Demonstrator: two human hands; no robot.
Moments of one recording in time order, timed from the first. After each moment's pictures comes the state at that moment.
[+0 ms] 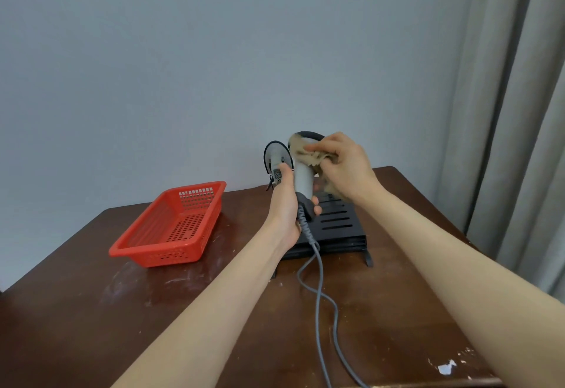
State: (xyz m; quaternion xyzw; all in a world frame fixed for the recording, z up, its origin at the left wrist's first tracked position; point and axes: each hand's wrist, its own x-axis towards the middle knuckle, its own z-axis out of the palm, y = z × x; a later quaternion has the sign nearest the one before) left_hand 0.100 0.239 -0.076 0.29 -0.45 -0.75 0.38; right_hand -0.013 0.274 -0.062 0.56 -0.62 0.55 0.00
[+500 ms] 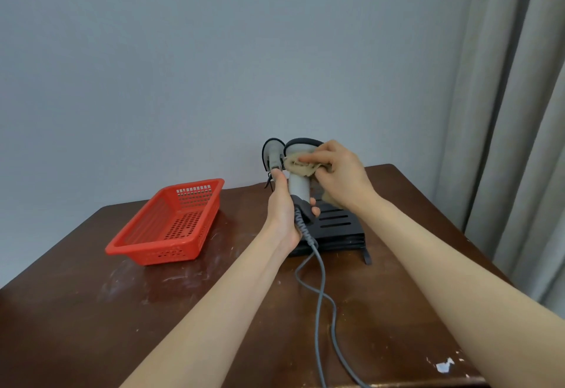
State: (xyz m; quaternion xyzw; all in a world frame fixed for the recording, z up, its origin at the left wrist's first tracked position) left_hand 0.100 0.235 -0.089 0.29 -0.40 -0.77 0.39; right_hand -0.007 0.276 -0.073 0.57 -0.64 0.51 -0.01
